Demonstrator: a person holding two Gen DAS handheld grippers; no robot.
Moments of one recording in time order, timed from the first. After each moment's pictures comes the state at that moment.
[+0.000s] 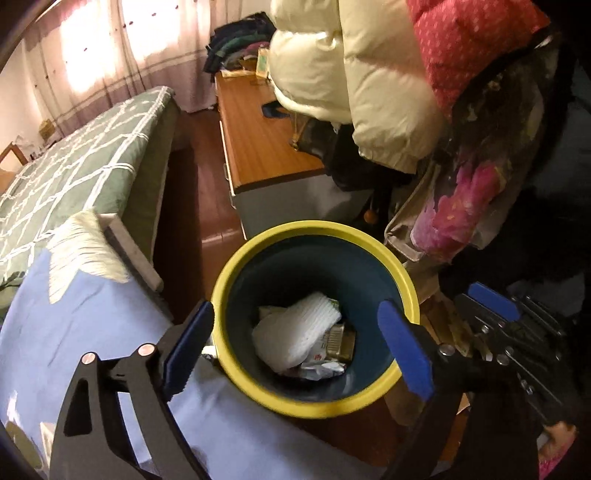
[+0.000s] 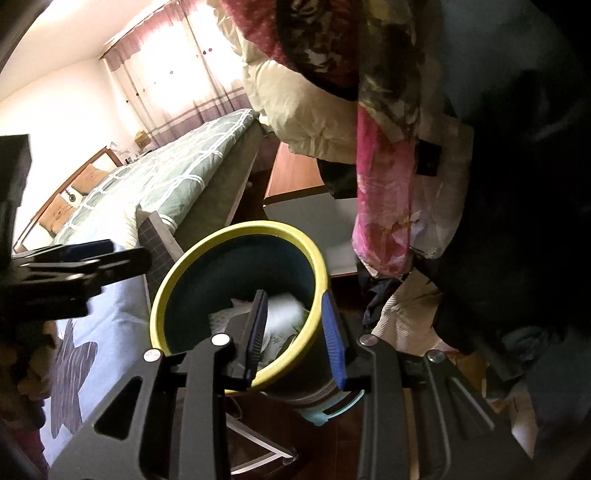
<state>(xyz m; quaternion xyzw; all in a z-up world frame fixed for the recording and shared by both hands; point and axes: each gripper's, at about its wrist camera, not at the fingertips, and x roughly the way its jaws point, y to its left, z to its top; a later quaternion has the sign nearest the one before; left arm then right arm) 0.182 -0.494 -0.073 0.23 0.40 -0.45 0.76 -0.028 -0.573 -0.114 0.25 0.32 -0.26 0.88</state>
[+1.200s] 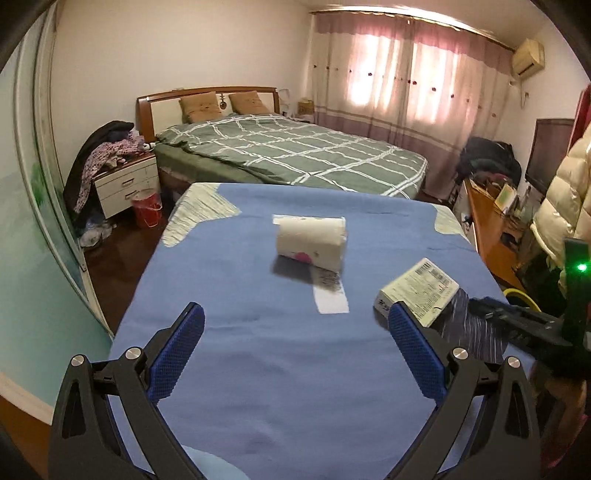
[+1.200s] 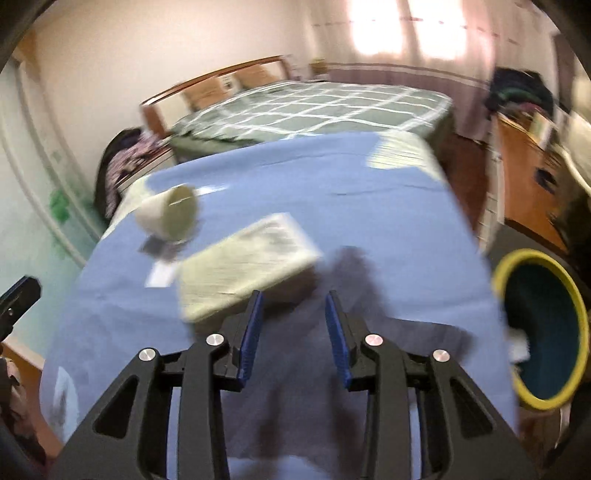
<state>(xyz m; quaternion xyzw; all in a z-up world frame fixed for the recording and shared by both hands) 0.155 0.011 -0.048 -0.03 0.33 -0.06 0.94 0.155 -0.236 -0.082 0.07 0.40 0.06 0.91</state>
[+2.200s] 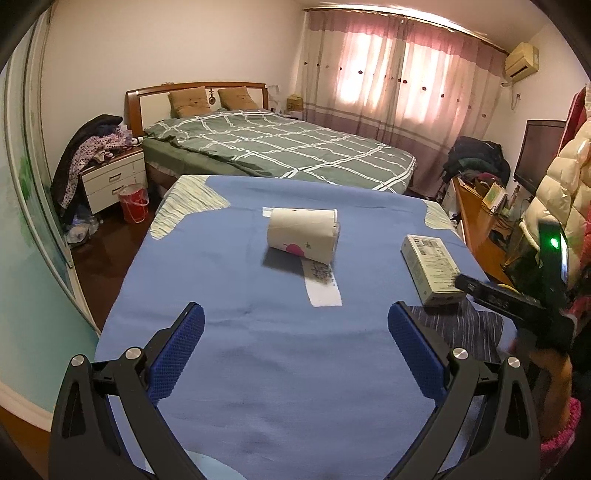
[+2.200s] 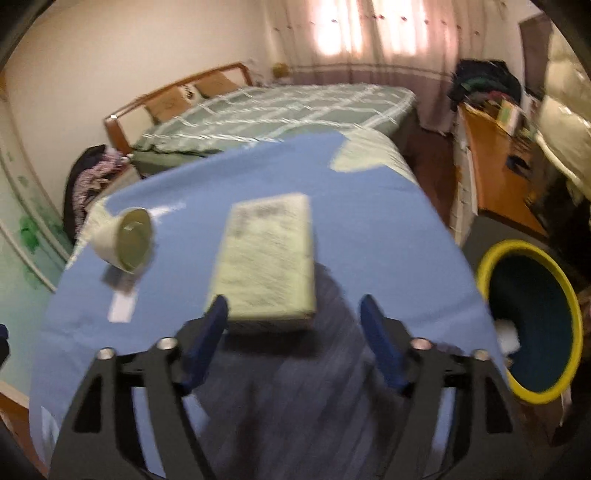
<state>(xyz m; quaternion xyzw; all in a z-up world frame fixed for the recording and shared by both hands) 0.154 0.006 -0.054 -0.03 0.34 -0.09 0.94 0.178 -0.265 -0.093 0.10 0.38 -0.02 0.92</state>
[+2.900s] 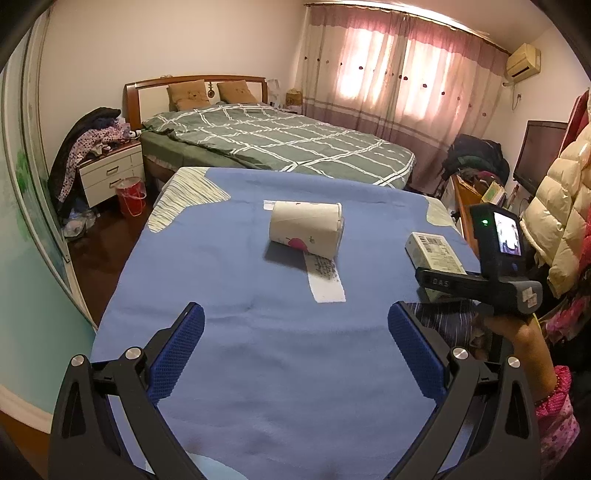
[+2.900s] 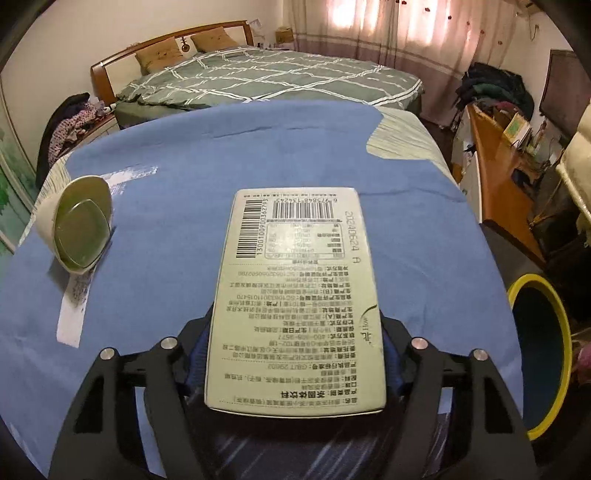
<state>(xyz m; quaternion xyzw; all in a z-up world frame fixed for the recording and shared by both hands) 0.160 0.008 -0.061 -0.04 0.35 -0.10 0.93 0.245 -0.253 -0.132 0.04 0.46 -0.06 0.88</state>
